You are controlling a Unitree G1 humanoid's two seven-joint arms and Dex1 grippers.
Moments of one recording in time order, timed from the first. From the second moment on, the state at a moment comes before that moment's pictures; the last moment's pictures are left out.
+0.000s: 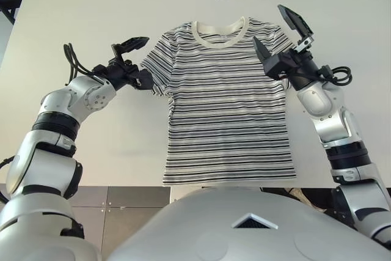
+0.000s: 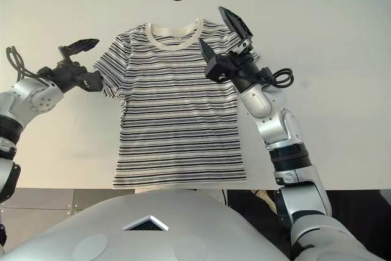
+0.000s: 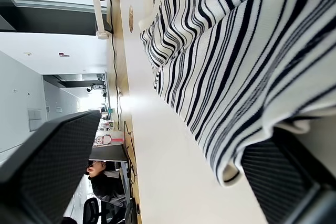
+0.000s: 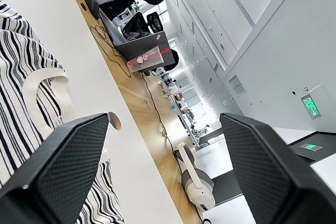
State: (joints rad) left arm -0.47 0.79 -0.53 0.83 0.75 -0.71 0.07; right arm -0.18 -0.44 0.25 0.09 -0.55 -0.42 0.08
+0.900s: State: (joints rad) left arm -0.51 0.75 -0.55 0.94 0.78 -0.66 0.10; right arm -0.16 -0.45 0.25 0.09 -0.55 -0.42 0.07
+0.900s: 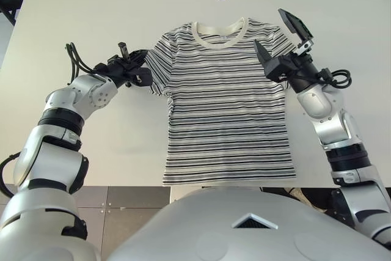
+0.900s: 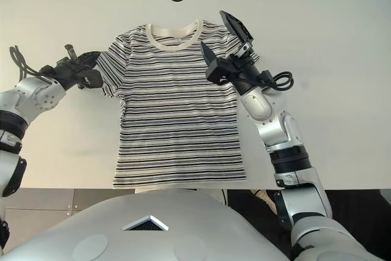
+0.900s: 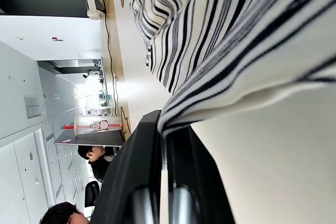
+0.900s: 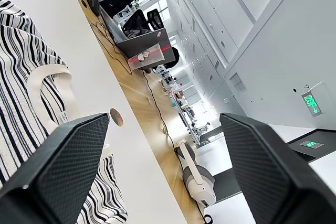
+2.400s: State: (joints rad) left arm -0.42 0.48 -0.30 0.58 0.54 -0.63 0.21; right arm -0.52 -0.69 0.24 0.79 -0.80 -0.39 -0.24
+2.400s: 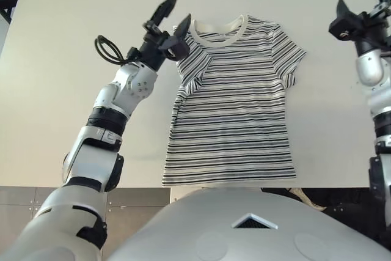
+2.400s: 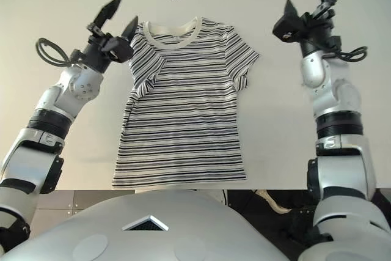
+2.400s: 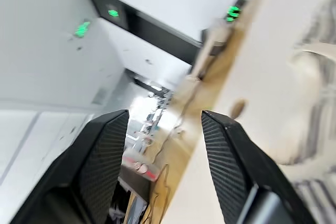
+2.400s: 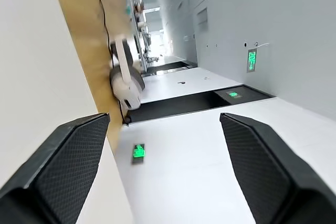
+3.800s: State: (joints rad) left arm -0.20 0.45 -0.16 0.35 0.45 -0.57 0.14; right arm -0.66 -0.65 0.65 1.14 -0.89 -0.60 -0.24
